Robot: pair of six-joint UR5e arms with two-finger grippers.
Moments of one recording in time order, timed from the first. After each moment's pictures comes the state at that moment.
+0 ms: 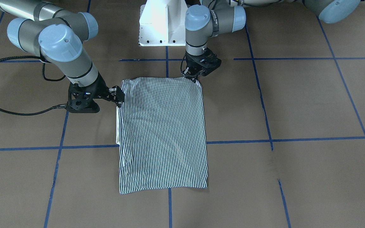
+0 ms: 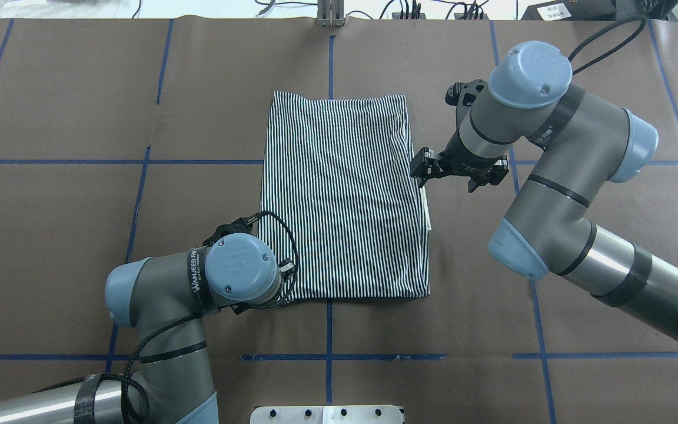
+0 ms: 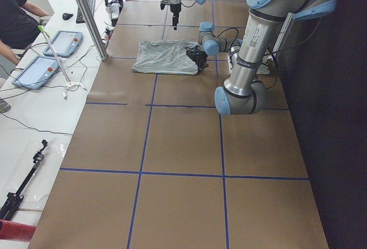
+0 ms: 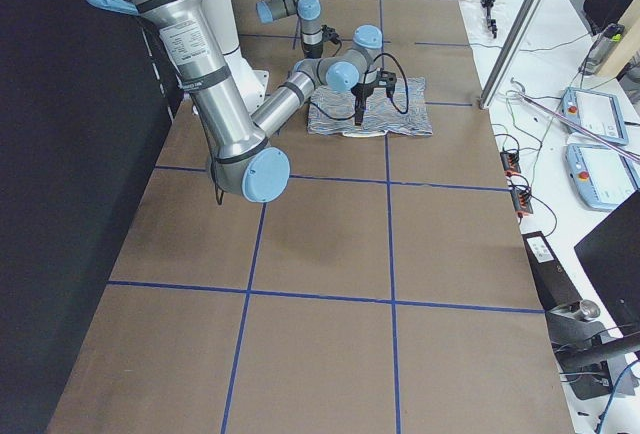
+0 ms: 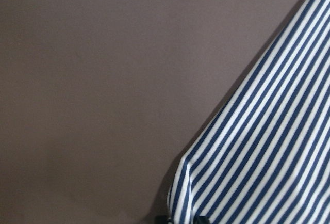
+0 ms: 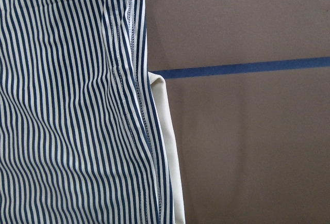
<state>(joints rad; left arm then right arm) -0.32 -2.15 -1.75 -1.56 -1.70 -1.98 0.74 -1.06 1.75 -1.55 2.09 1.11</state>
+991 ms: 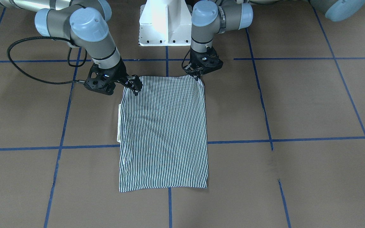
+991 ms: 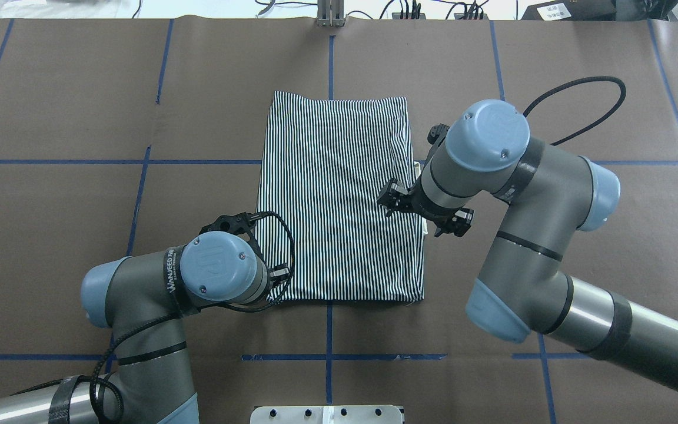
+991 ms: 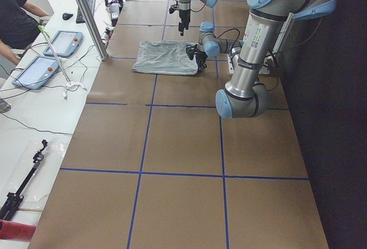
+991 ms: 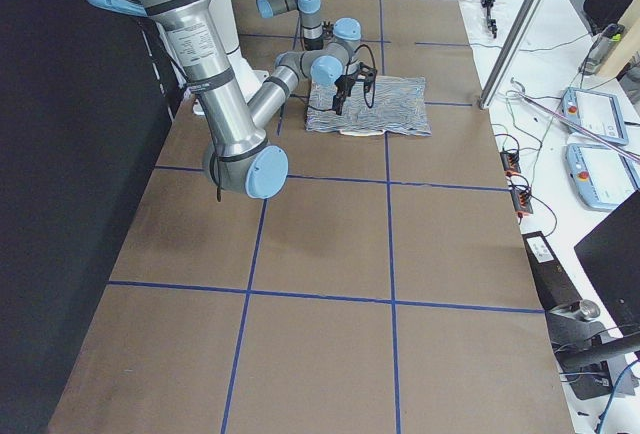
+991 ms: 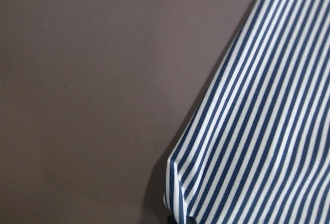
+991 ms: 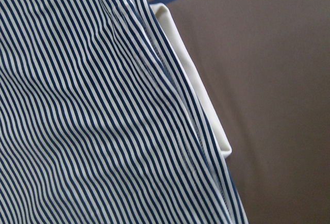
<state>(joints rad) -0.33 -2.10 -1.82 -1.59 -1.70 -1.70 0.56 -1.06 1.83 -1.55 1.96 1.61</state>
